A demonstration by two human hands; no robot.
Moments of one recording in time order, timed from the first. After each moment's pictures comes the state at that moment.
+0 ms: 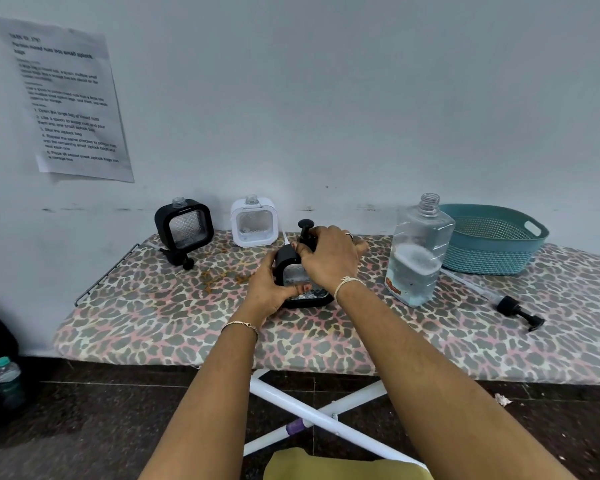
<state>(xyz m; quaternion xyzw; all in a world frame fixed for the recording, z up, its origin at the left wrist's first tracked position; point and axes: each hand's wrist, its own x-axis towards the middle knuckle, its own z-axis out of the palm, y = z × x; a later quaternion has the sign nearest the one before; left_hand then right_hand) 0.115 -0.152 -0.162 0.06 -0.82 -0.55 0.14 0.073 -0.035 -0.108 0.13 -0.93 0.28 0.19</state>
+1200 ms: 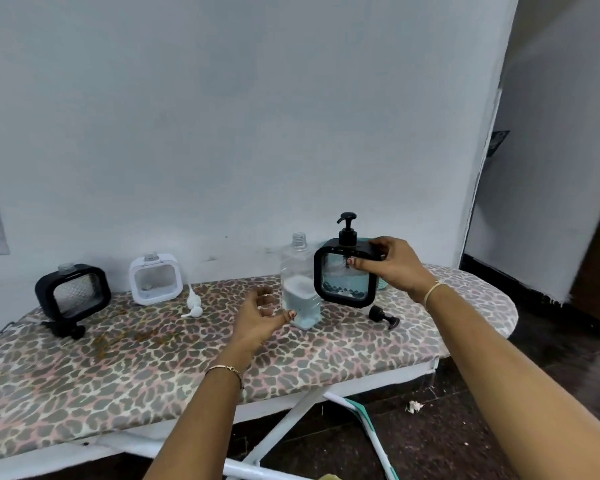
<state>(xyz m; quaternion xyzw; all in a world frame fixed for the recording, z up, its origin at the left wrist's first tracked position) 0.115 -0.007 -0.139 0.01 -0.78 -0.61 0.08 0.102 0.255 -0.050 0.09 -0.84 0.51 0.14</state>
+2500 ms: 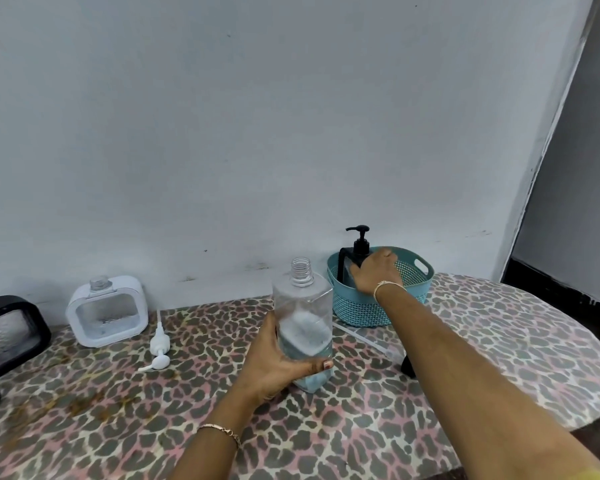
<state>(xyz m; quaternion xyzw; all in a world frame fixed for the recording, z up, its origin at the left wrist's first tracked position) 0.024 0.014 -0.163 -0.10 -0.81 -0.58 0.03 -0.099 0.214 -0.104 -0.12 -0.94 0.30 0.09</state>
